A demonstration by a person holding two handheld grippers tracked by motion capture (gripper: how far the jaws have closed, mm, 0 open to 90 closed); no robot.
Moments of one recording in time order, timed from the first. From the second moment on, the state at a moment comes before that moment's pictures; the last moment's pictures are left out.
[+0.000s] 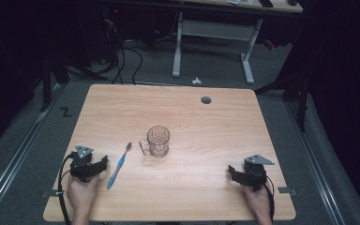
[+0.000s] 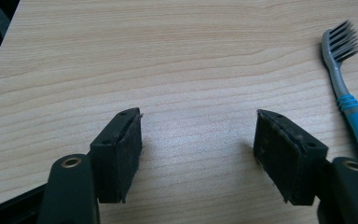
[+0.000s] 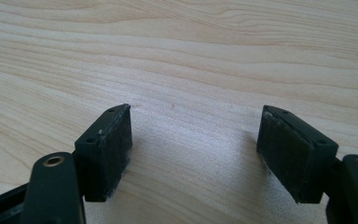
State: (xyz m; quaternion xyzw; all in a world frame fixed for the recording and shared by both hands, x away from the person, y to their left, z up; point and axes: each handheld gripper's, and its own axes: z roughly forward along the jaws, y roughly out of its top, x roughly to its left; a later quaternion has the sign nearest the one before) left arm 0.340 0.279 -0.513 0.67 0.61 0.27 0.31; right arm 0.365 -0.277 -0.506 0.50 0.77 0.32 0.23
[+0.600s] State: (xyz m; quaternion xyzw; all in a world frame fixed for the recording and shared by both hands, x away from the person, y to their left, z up) left arm 0.342 0.276 -0.512 0.67 0.62 0.27 0.31; right arm 0.364 -0.277 -0.506 0.50 0.77 0.33 0.23
